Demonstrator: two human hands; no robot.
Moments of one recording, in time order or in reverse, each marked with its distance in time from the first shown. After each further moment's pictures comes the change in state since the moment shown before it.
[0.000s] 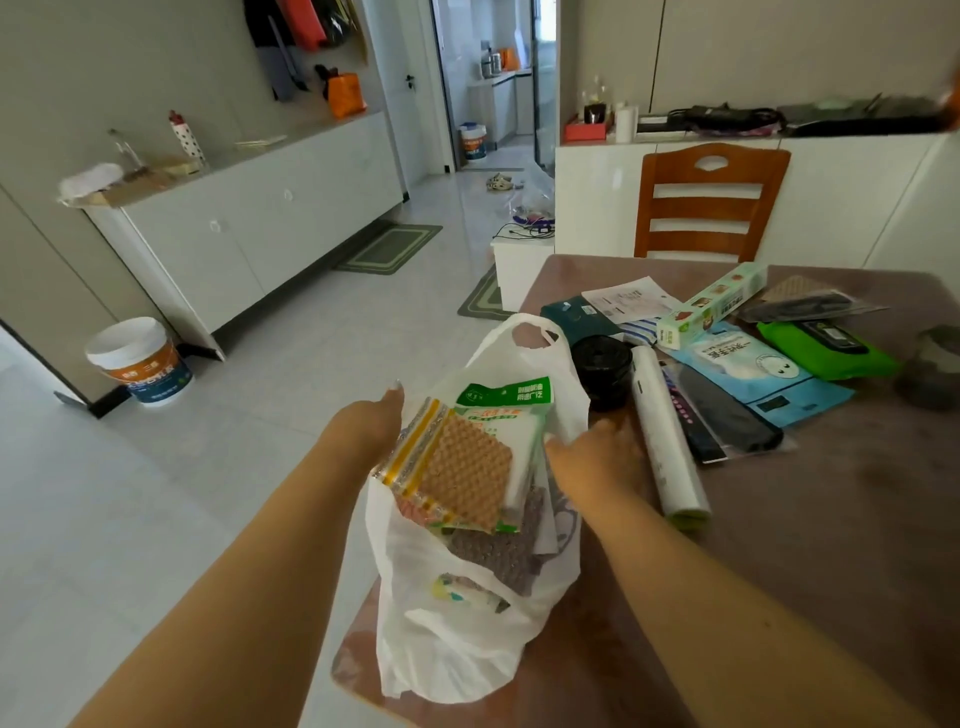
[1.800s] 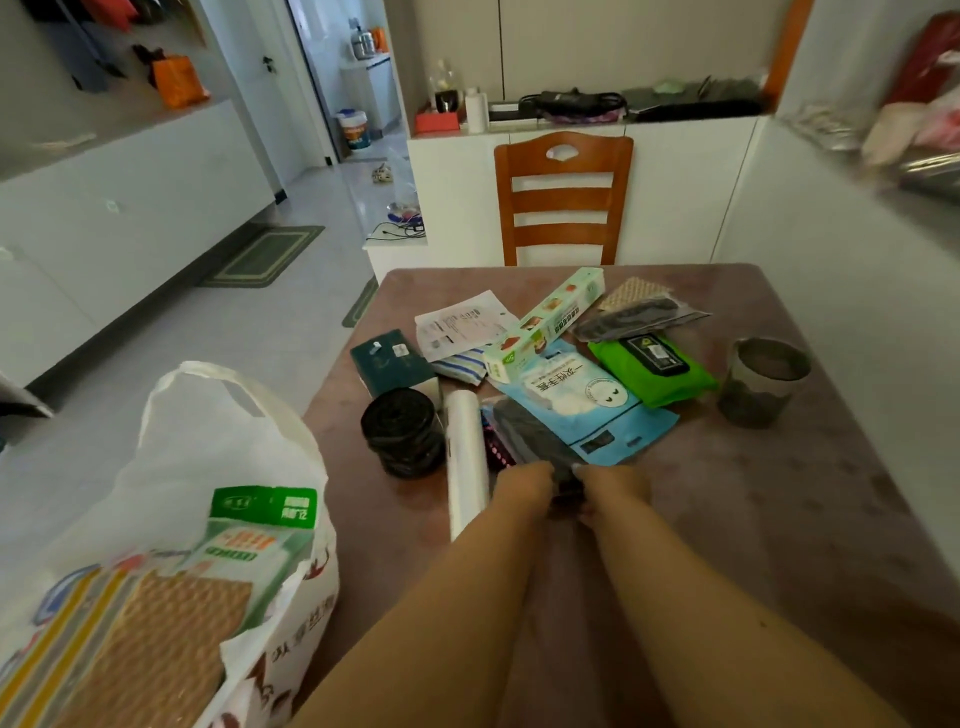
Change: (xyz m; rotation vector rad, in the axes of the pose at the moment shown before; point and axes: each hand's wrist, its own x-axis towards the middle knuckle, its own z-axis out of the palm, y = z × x) left_hand -0.047 0.257 0.319 -0.369 -0.433 -0.320; right_hand 0.246 0.217 -0.051 0.700 -0.046 0.667
